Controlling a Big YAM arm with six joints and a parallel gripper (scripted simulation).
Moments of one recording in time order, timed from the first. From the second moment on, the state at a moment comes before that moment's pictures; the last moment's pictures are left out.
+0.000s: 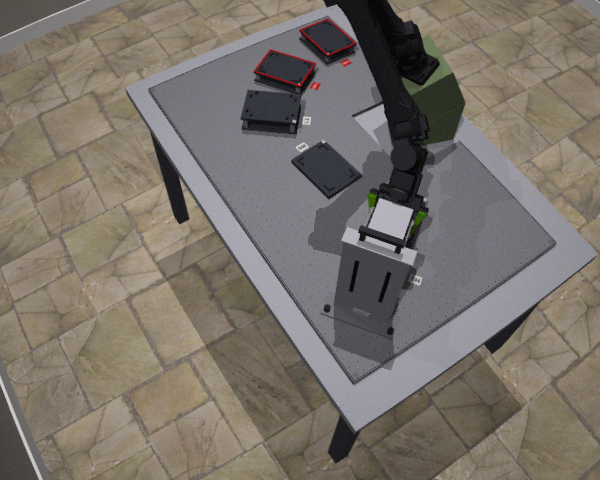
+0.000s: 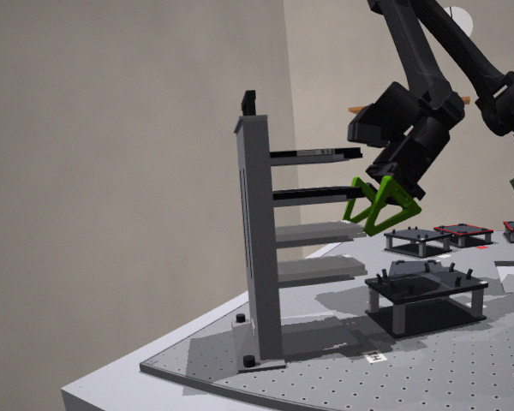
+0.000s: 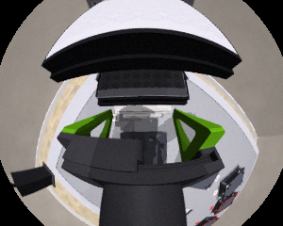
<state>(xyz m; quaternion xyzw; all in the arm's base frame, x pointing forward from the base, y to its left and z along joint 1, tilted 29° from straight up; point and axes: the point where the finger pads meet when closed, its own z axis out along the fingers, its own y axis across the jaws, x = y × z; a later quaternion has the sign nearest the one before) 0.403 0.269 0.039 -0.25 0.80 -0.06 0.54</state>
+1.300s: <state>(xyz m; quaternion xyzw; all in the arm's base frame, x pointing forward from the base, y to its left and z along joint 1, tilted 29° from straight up) 0.416 0.275 0.044 -0.25 0.80 -0.06 0.54</state>
